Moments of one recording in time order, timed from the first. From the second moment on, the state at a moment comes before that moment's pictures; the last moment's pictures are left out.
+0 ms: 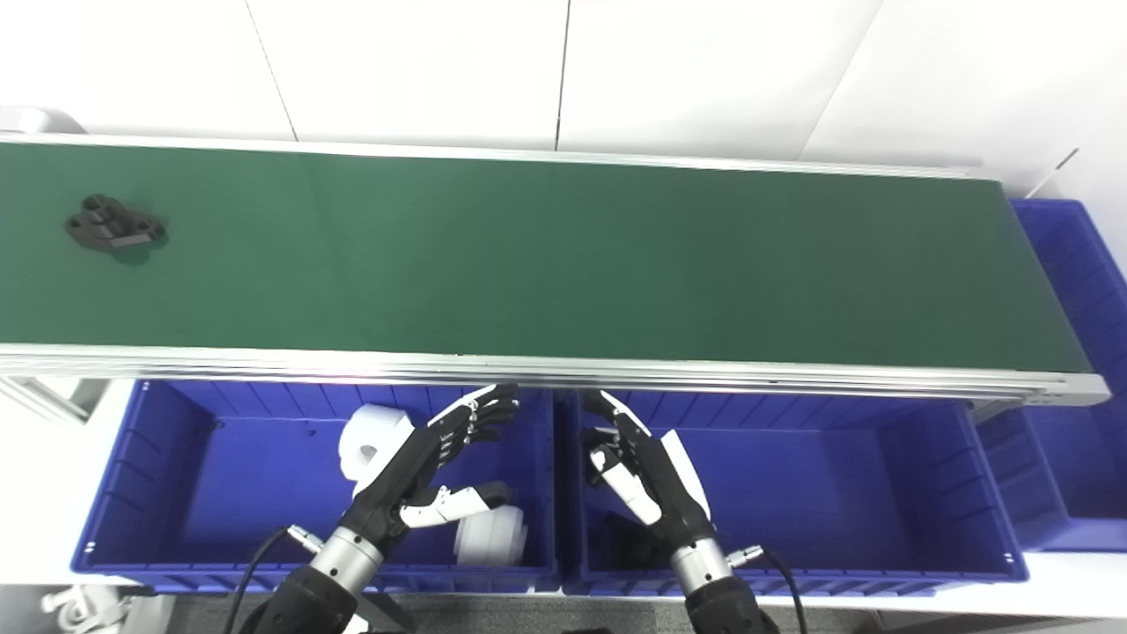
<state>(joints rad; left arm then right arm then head) 0.19 0.01 -0.37 0.09 0.20 -0.23 -0.19 0.21 -0.14 0.17 0.20 -0.15 -0.28 0.08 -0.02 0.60</state>
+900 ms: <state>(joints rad) 0.19 0.01 -0.37 0.09 0.21 -0.24 -0.19 0.21 -0.14 0.17 0.20 -0.15 -0.28 0.08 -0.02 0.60</state>
